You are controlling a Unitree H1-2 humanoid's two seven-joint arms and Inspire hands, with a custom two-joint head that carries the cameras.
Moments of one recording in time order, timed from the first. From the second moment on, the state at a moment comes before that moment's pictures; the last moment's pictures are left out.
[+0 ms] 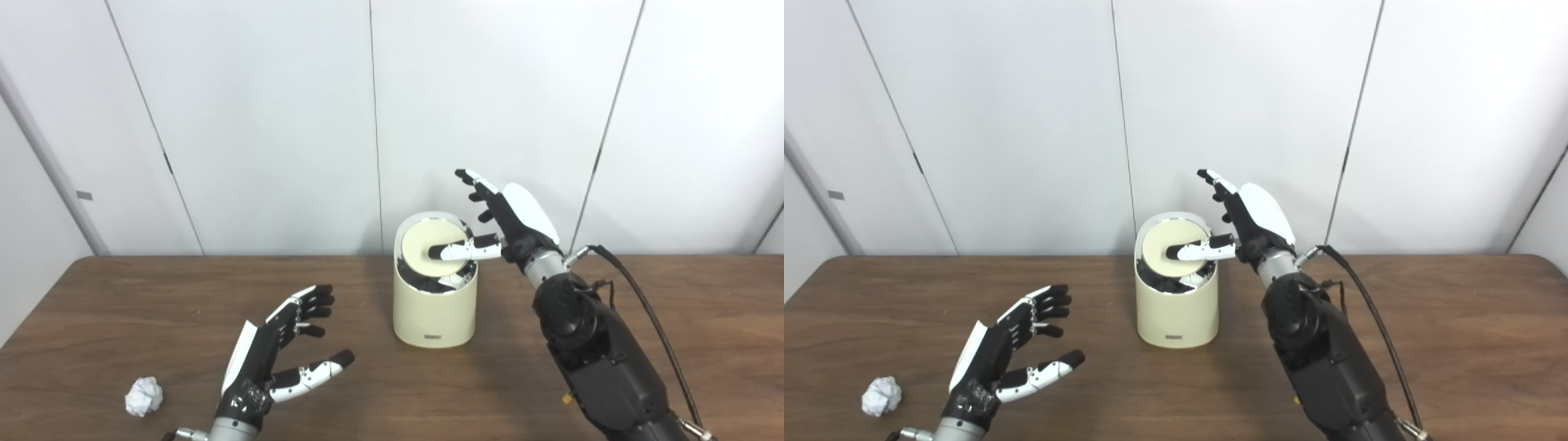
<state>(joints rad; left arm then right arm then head) -0.08 0.14 0.00 -0.18 0.15 -0.11 -0.07 -0.70 -0.17 0.23 0.18 -0.60 0.27 0.03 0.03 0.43</state>
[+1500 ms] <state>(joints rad) -0.08 0.14 -0.01 -0.21 0.15 -0.10 -0.08 -0.73 -0.29 0.44 0.13 -0.96 0.19 0.02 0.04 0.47</state>
